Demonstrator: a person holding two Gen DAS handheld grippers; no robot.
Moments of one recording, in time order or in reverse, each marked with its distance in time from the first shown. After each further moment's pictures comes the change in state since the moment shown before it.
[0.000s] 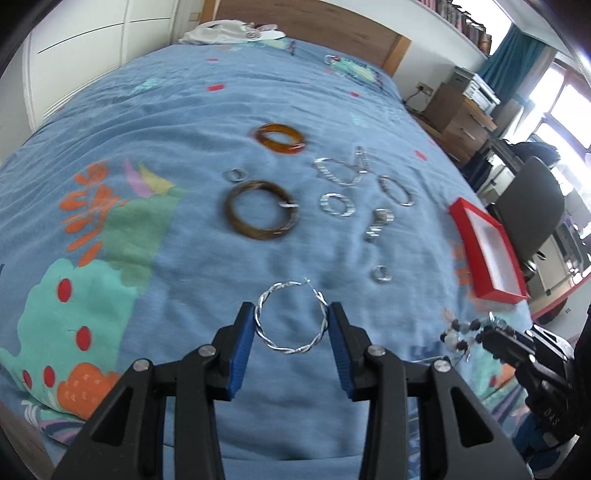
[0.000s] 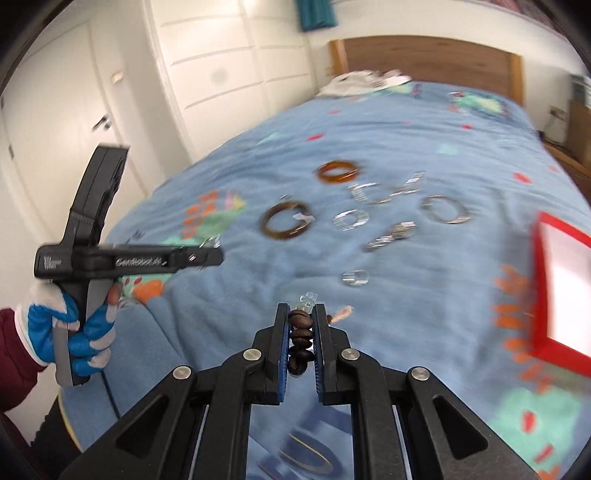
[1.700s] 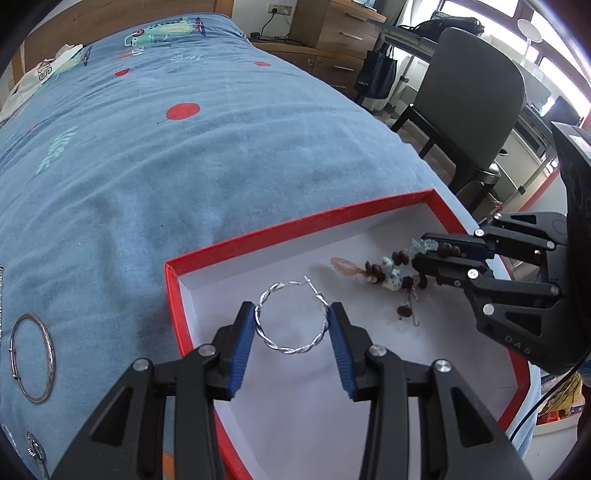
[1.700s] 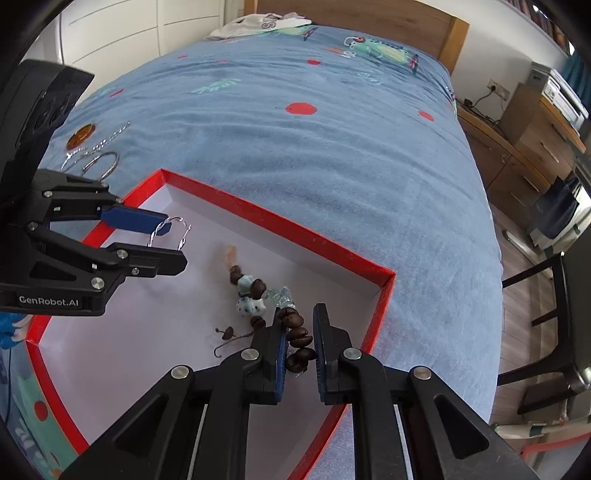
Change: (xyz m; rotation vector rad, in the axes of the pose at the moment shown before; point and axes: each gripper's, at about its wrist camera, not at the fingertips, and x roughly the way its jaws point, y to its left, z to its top) left arm 0.277 -0.366 0.109 0.451 0.197 -0.160; right arm -0.003 -0.389 0.039 -0.085 0.266 -0.331
